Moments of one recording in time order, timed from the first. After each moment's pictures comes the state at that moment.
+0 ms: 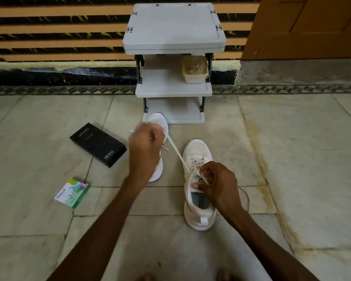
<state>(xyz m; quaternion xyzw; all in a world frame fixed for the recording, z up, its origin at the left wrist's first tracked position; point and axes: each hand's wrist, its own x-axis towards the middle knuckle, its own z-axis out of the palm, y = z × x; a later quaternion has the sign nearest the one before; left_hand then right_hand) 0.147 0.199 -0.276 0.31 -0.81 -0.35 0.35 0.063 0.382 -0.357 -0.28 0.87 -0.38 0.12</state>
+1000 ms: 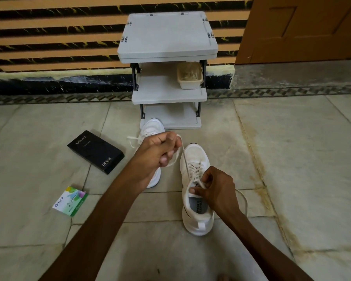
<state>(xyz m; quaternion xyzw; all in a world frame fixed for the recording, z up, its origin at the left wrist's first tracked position) 0.152 0.213 -0.235 0.20 -0.66 -0.72 0.10 0.060 0.384 -0.347 -0.22 0.88 -0.37 0.18</state>
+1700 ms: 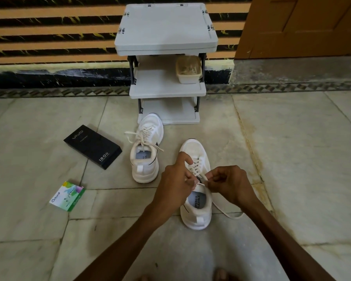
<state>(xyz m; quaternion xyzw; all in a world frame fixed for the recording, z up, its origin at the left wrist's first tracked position) 0.153 0.278 -0.305 0.27 -0.84 -0.47 0.08 0.036 0.413 -0.327 -0.22 0.84 -0.40 0.27</state>
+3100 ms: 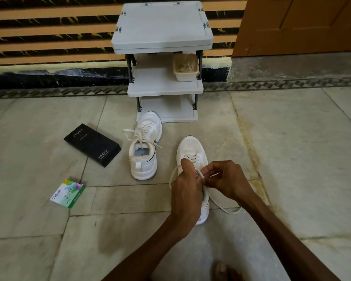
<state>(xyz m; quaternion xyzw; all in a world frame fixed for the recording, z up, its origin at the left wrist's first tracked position) 0.143 0.336 -0.316 0.37 -0.86 -0.32 0.14 0.037 0.413 -0.321 -0.27 0.84 -0.39 0.27</state>
